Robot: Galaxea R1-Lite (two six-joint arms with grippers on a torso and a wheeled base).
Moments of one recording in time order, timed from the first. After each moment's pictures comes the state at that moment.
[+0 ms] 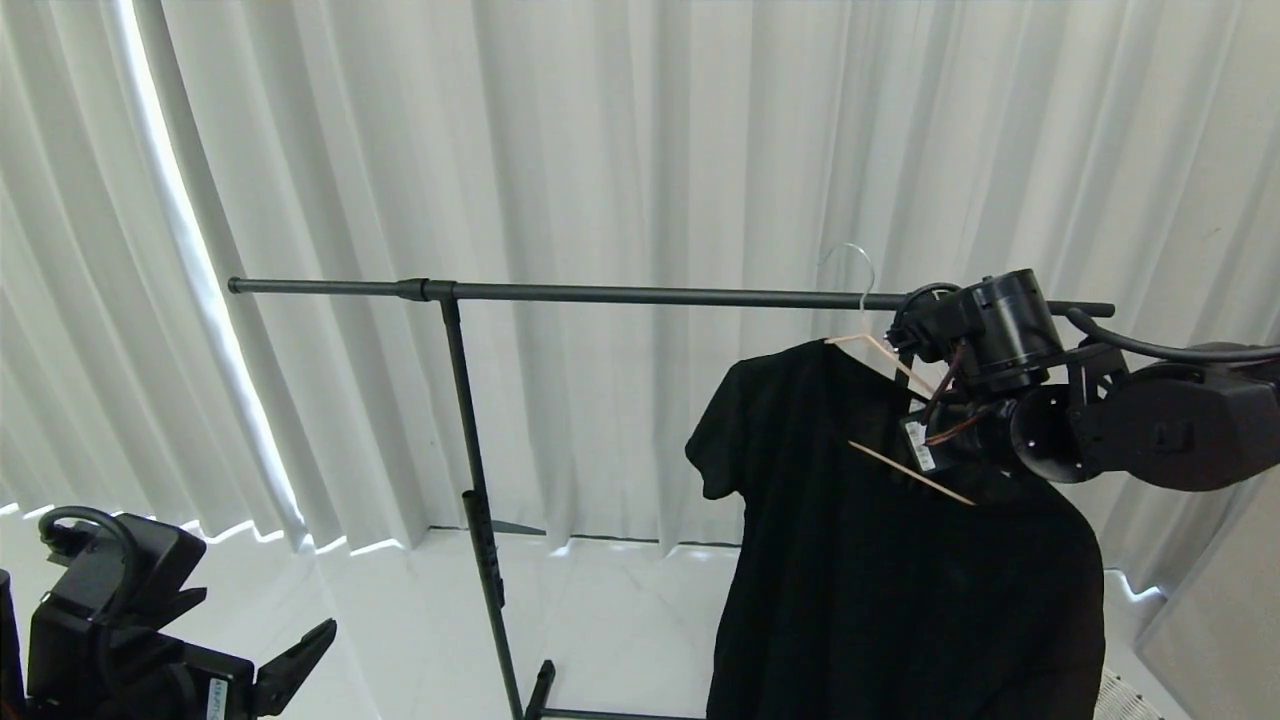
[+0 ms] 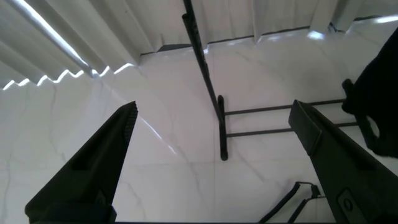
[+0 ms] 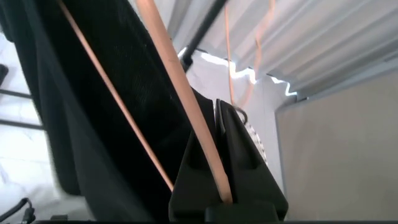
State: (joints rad) left arm -0.02 1.16 -0.13 -0.52 -0.02 0.26; right arm 0.55 1.80 -1.17 0.03 -0.54 0.02
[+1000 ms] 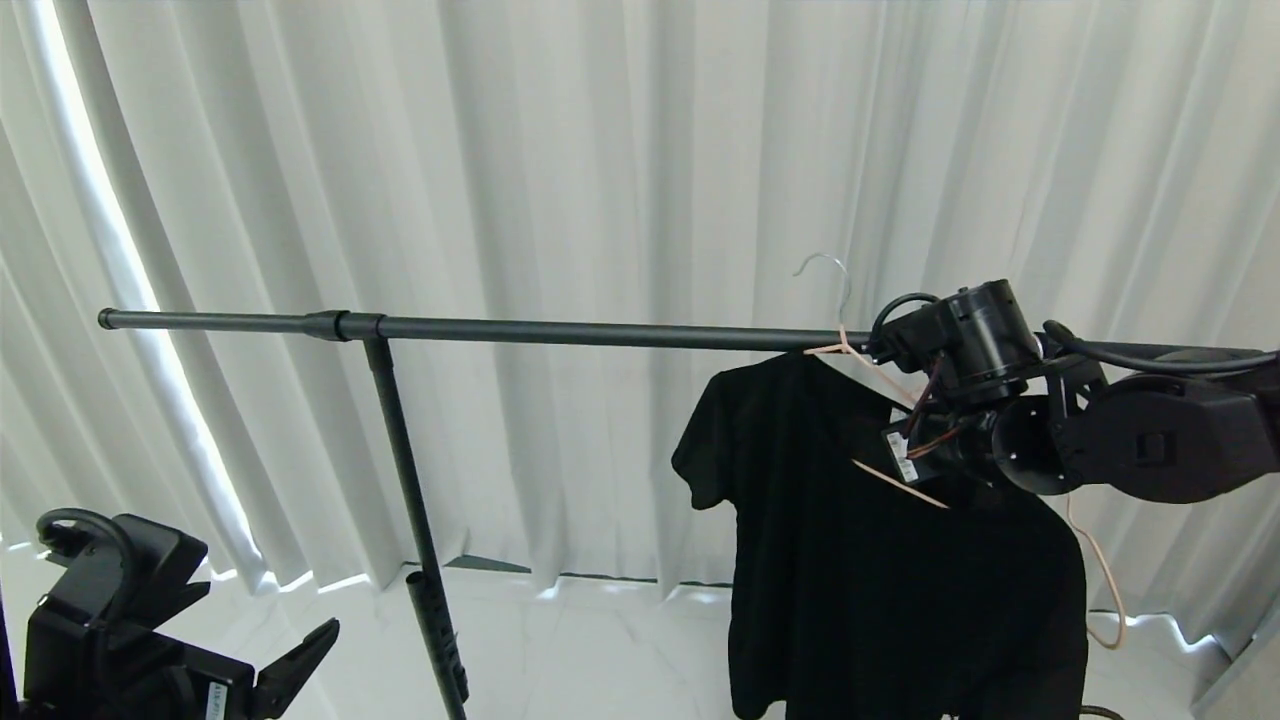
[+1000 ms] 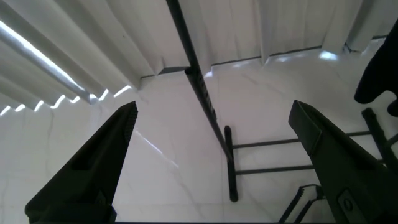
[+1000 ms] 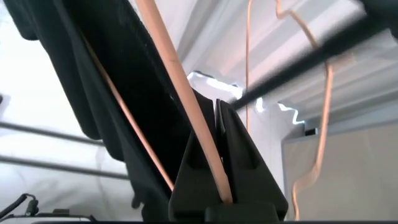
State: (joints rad) left arm -0.04 1.13 -0.13 -0.52 -0.02 0.28; right arm 0.60 1.81 -1.17 0.03 -0.54 0.02
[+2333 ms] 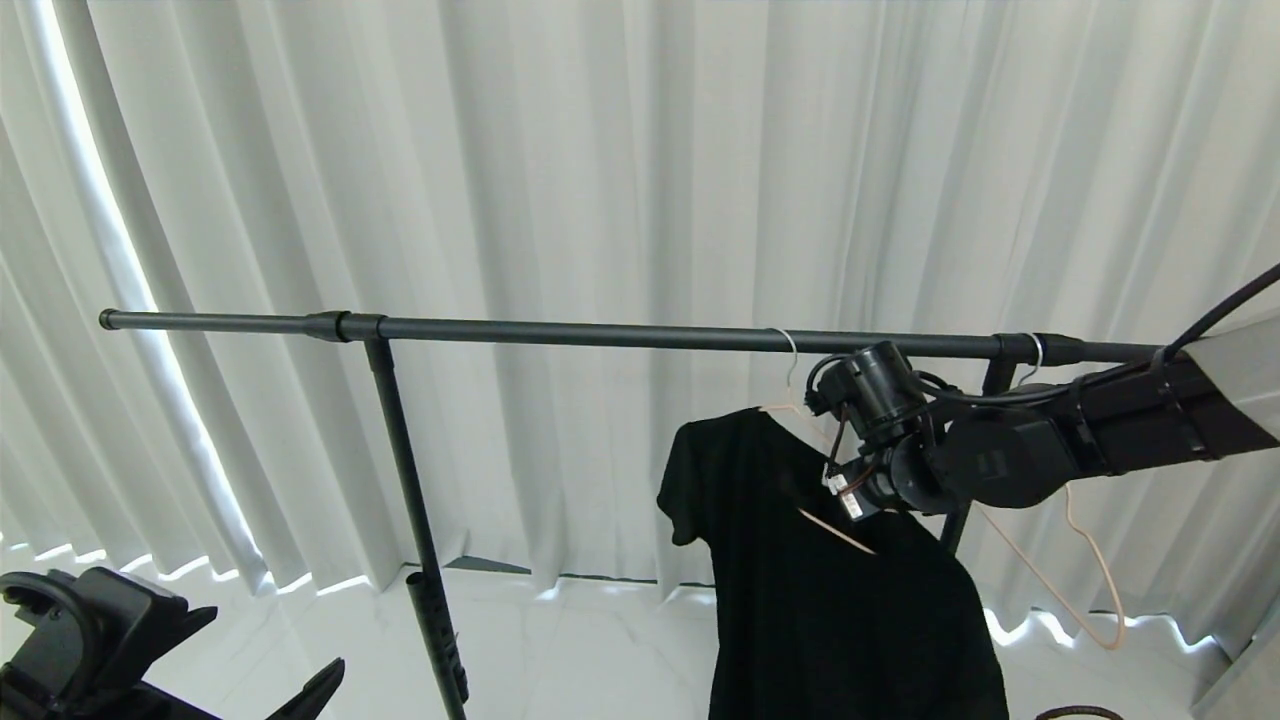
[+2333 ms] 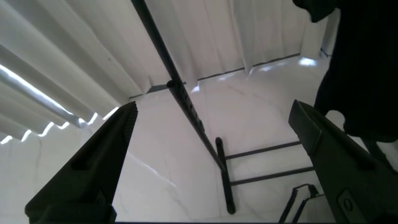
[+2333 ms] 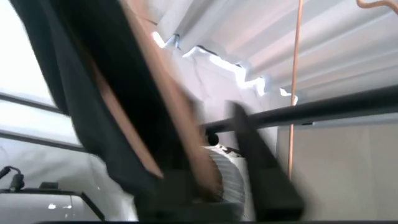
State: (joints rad) left arm -0.14 1.02 -0.06 -0.52 -0.01 0.28; right arm 0.62 2.03 -1.27 0.10 -0.55 0.05
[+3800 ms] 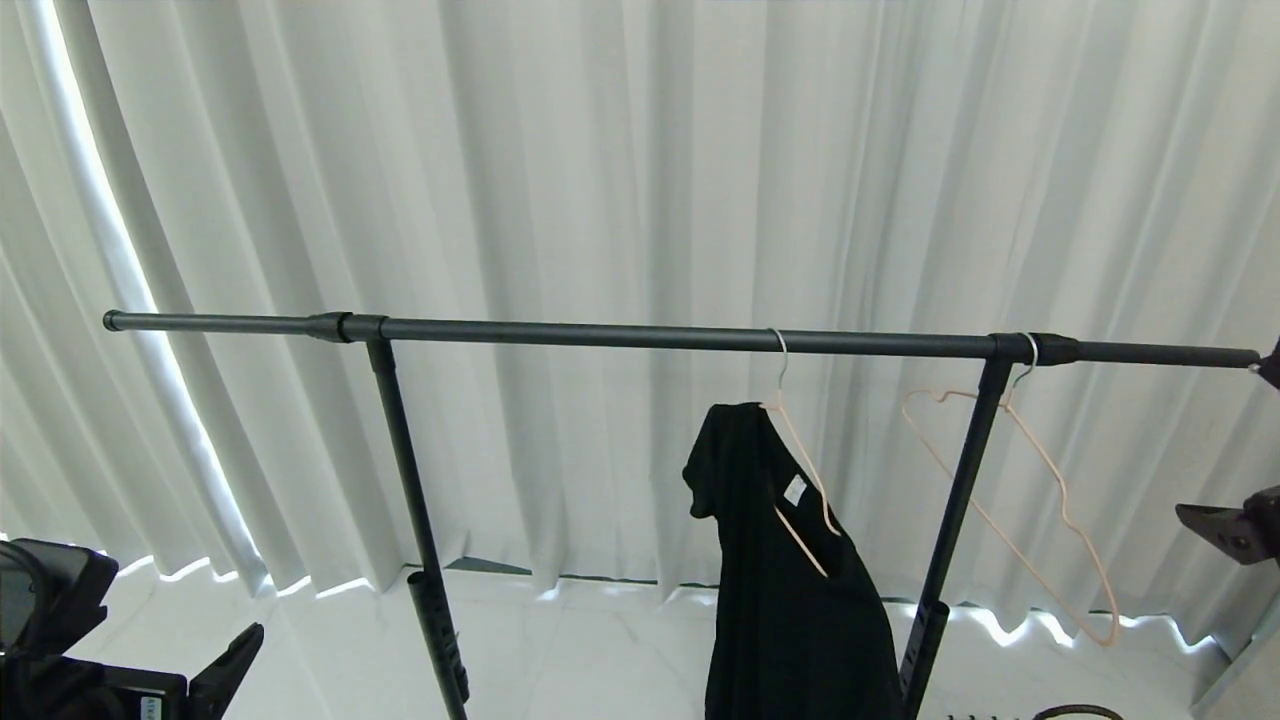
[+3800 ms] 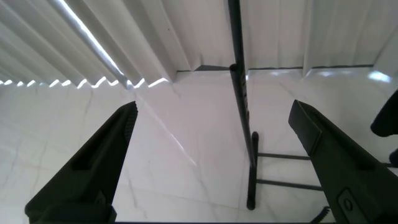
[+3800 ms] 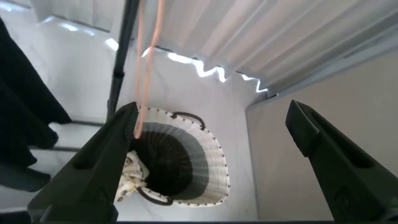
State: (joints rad) left arm 0.07 1.04 -0.09 -0.52 0.10 0.28; right arm 0.33 1.14 -0.87 0.34 -0.47 -0.13
